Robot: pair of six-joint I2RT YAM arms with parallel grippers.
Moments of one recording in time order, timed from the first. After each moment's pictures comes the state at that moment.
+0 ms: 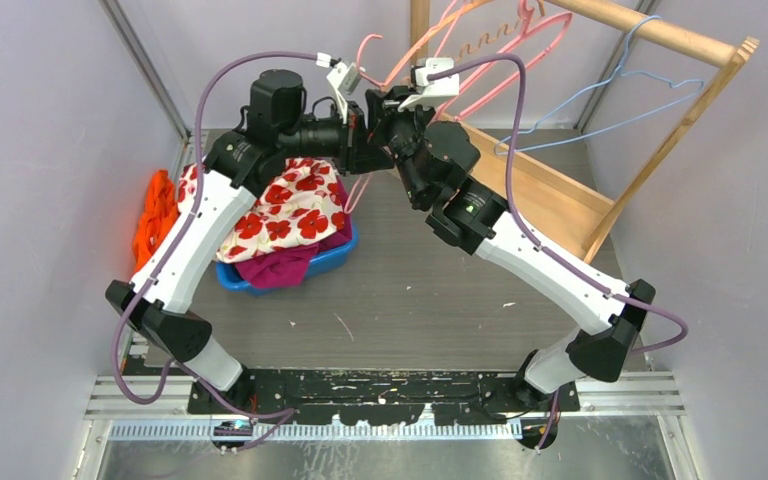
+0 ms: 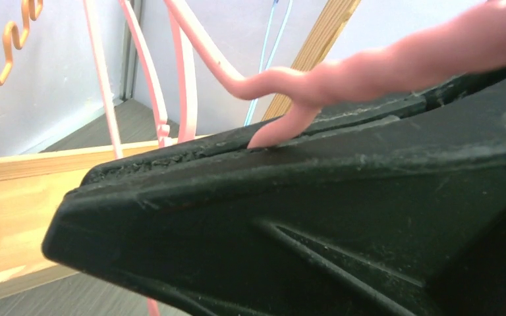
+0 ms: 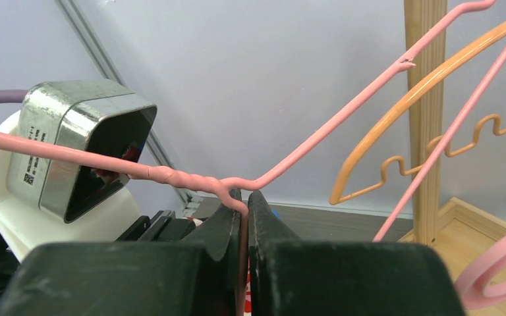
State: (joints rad) left arm -0.53 1.59 1.92 -0.63 0.74 -0.13; right arm 0.90 1.49 1.64 0.16 0.58 0.16
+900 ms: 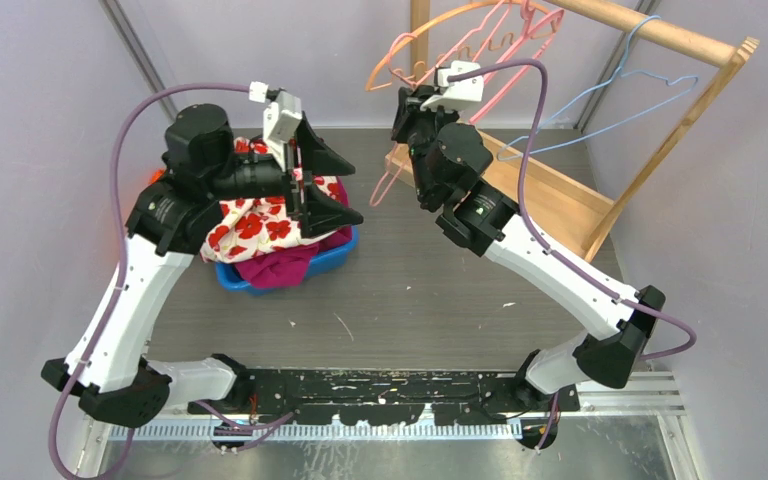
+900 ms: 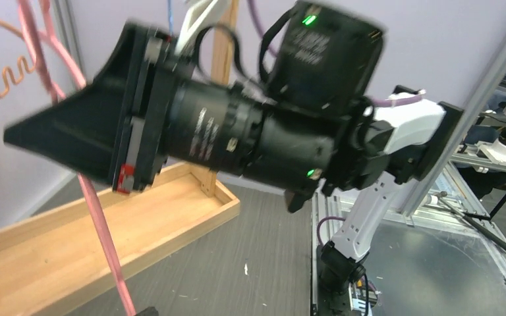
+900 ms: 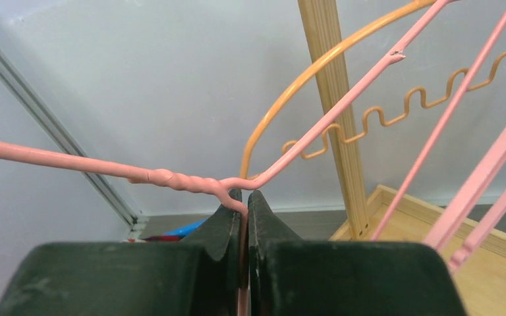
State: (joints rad) left arm -0.53 1.21 1.73 -0.61 0.89 -0.01; right arm 0.87 1.43 1.57 0.15 0.74 0.11
